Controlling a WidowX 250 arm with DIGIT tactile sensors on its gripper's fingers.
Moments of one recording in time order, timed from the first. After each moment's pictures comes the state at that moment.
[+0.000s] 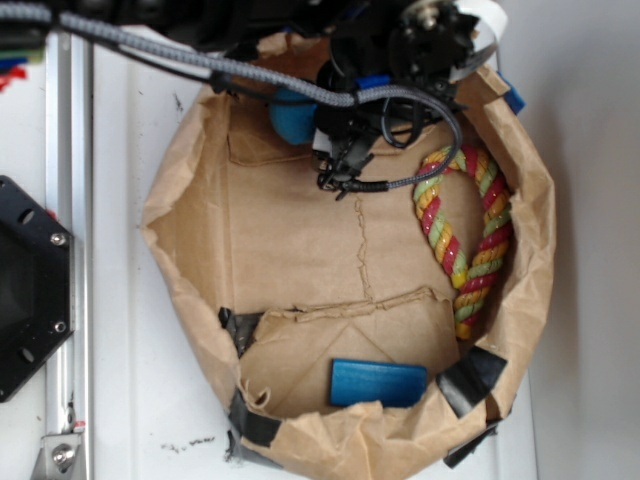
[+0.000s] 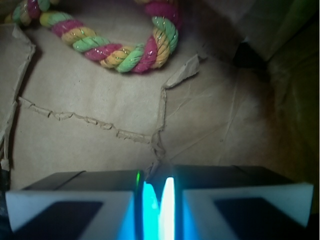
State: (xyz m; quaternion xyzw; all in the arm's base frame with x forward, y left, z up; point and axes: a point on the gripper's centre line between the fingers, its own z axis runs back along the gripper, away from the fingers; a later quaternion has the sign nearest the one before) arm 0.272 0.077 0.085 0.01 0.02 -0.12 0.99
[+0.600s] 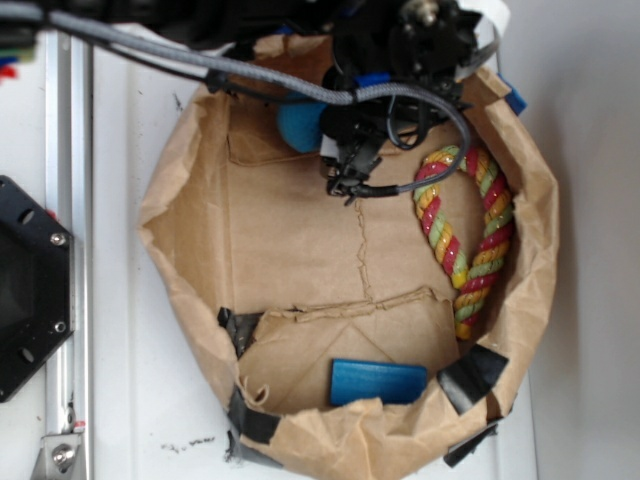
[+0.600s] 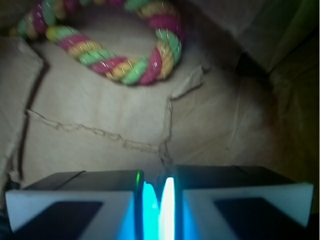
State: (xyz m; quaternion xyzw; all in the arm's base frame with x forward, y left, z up) arm 0.278 0.070 0.096 0.00 -0.02 -0.11 0.99
